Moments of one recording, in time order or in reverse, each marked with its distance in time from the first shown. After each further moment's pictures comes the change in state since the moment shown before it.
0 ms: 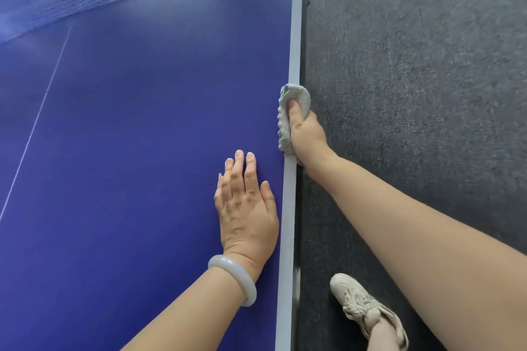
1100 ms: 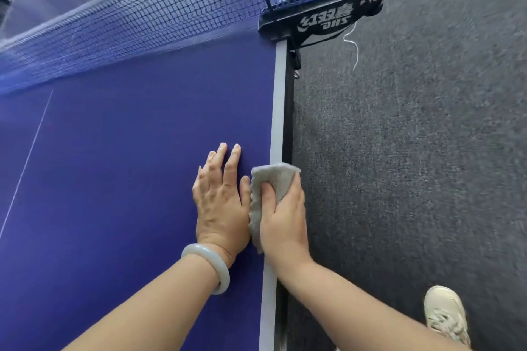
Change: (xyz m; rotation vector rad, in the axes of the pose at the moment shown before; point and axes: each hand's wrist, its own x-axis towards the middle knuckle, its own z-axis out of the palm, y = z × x) left_hand 0.233 0.055 -0.012 -0.007 0.059 0.094; right_hand 0.068 -0.054 0.003 -0.072 0.091 -0.133
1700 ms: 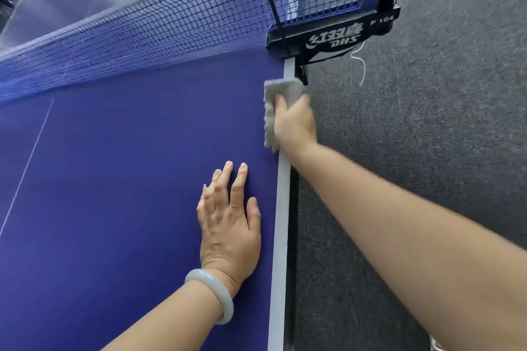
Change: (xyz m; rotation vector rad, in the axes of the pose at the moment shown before) left_hand 0.001 0.003 -0.002 0.003 -0.033 -0.015; right_hand 0.168 -0.088 0.002 -0.073 0.075 -0.022
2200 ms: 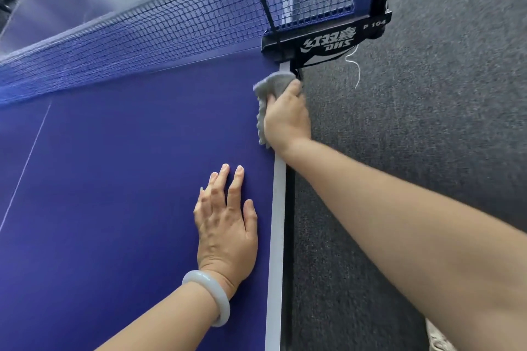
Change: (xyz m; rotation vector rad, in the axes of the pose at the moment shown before) left_hand 0.000 0.002 0.000 0.006 0.000 0.002; right_hand 0.007 -0.010 0.002 -0.349 0.046 -0.175
